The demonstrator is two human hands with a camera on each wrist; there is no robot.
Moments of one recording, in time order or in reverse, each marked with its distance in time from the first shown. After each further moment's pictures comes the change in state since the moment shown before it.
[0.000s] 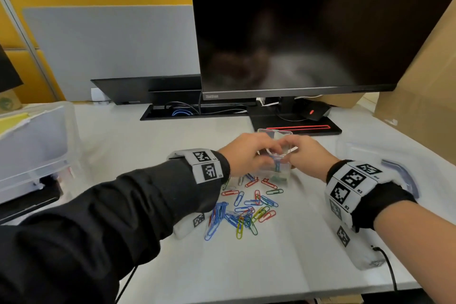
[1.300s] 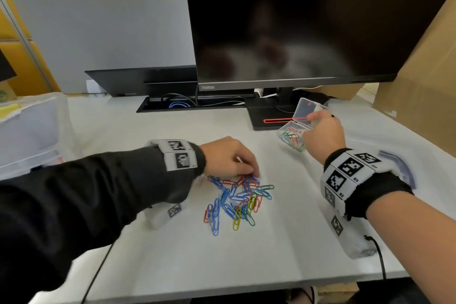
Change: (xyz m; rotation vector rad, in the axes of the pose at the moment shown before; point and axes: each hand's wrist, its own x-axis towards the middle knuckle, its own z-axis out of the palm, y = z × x) left_hand -0.021 -0.015 -0.009 -0.034 -0.354 -0.131; right_hand -0.002 0.002 -0.016 0.079 0.437 0.301
